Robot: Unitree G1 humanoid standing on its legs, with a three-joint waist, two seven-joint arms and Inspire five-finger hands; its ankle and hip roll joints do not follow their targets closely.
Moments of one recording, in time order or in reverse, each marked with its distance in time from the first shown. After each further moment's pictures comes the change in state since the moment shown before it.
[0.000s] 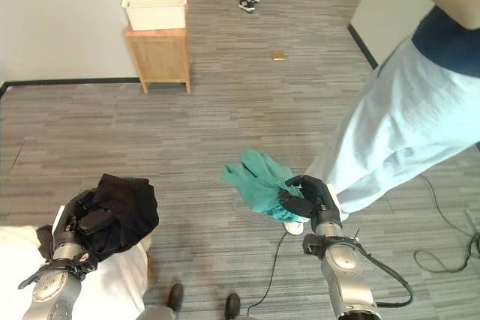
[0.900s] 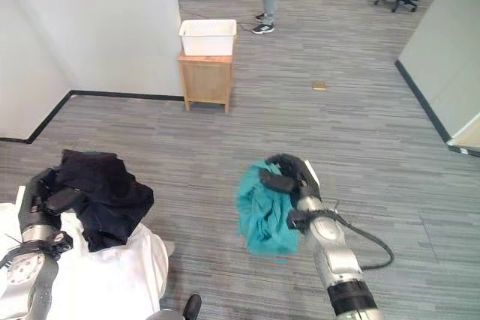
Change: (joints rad) left arm -0.055 0.071 0.164 -0.039 0.034 -0.016 0.059; right arm -0.278 -0.046 0.181 -0.054 0.149 0.052 0.023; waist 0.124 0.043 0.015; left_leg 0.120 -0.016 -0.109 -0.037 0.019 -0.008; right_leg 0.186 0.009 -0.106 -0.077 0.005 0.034
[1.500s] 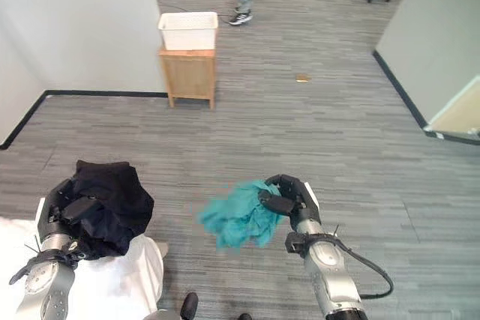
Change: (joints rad) left arm 0.028 -0.074 -0.115 0.013 -0.076 -0.002 -0.049; right arm 0.264 0.074 -0.107 -0.012 -0.074 0.003 -0.006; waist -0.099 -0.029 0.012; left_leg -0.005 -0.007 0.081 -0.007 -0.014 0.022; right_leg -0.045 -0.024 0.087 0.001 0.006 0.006
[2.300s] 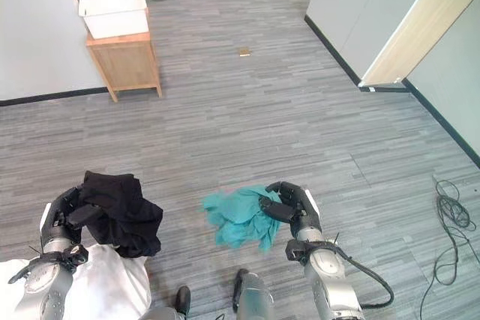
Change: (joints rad) left arm -0.033 0.062 -0.003 0.113 0.019 0.009 0.005; right arm 0.033 0.019 0.007 -0.010 -0.016 -0.005 0.022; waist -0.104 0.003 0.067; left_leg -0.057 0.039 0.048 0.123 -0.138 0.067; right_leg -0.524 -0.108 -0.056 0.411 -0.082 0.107
